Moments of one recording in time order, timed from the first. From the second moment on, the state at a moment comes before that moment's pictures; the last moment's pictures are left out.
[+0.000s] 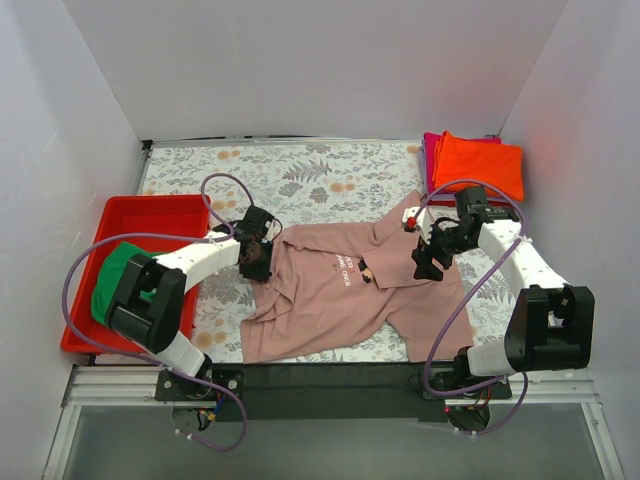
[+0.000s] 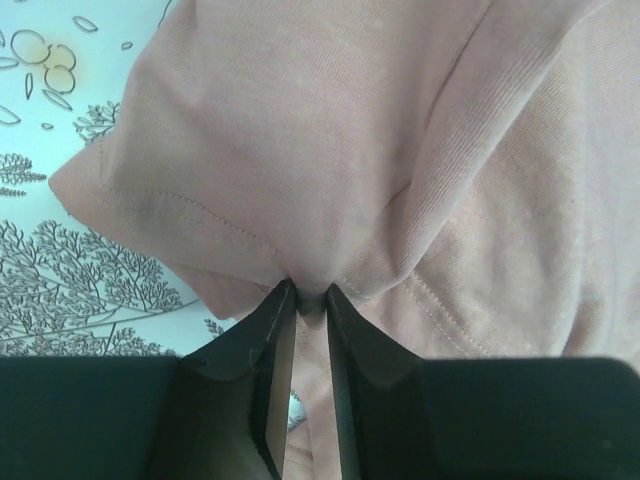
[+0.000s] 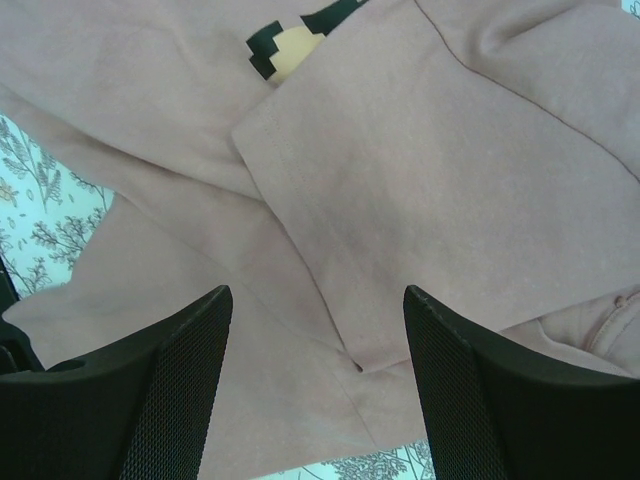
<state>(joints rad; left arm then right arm) -0.45 1.59 0.91 -0.53 -0.04 -0.32 0.08 1.40 1.00 -0.93 -0.71 -1.10</state>
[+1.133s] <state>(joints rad) -0.45 1.39 0.92 -0.58 -0.05 -0.31 0.08 1.52 1.12 -1.12 -0.42 -1.51</state>
